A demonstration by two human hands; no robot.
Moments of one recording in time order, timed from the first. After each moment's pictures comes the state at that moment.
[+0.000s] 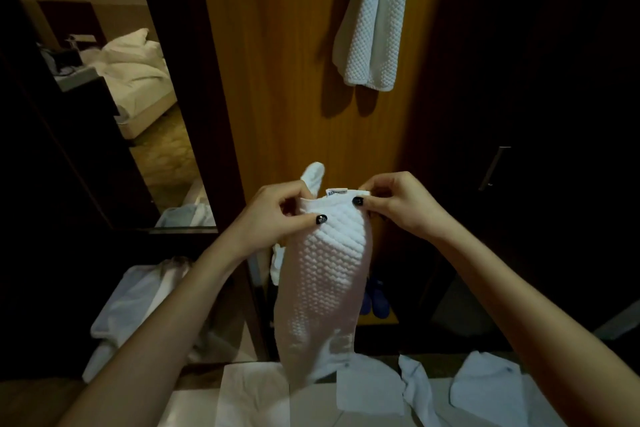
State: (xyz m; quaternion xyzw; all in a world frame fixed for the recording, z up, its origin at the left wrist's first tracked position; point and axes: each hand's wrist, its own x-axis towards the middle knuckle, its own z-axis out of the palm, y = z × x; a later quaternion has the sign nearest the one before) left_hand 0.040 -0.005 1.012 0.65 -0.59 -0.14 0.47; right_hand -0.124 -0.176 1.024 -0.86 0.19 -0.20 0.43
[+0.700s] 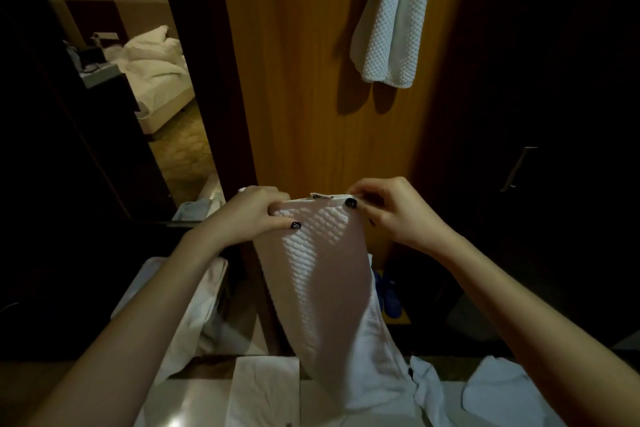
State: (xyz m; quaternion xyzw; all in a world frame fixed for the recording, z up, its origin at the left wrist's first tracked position) left_hand 0.104 0.004 0.997 0.77 -0.59 -0.09 0.21; right_hand -0.112 -0.148 1.028 -0.92 0.08 -0.21 0.33
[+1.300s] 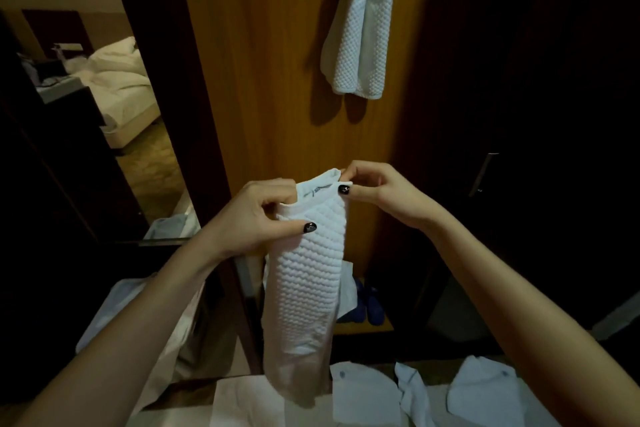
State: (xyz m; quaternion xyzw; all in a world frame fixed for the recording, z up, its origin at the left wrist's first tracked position) left_hand 0.046 -0.011 1.039 0.57 -0.67 -0.12 0.46; right_hand -0.110 -0.199 1.044 -0.84 0.06 -0.17 0.51
